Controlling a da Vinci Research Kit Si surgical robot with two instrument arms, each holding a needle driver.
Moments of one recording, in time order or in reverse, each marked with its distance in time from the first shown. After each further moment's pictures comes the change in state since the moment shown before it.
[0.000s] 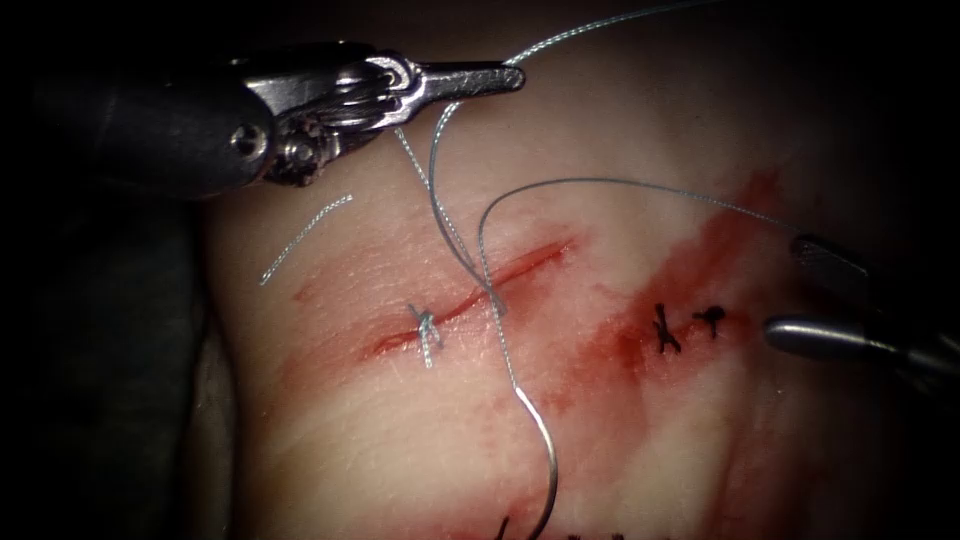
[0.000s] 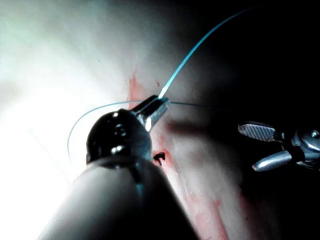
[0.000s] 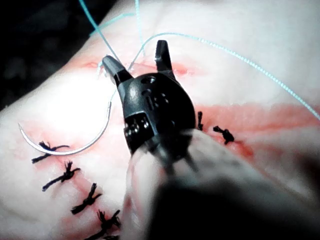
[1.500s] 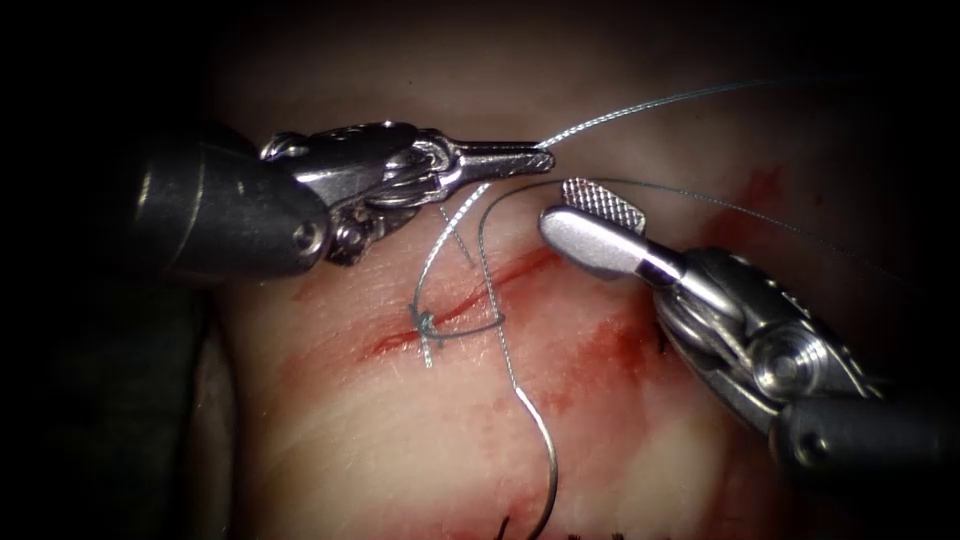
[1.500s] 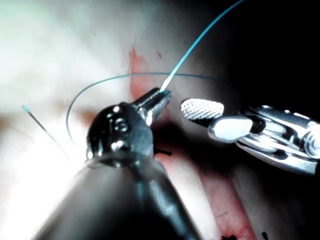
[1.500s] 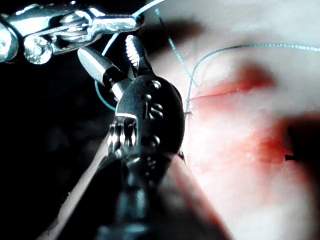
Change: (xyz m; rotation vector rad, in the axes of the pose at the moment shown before) right arm -0.002 -0.005 0.014 -0.006 0.305 0.617; left arm -0.006 -0.002 0.002 -0.004 -0.079 0.015
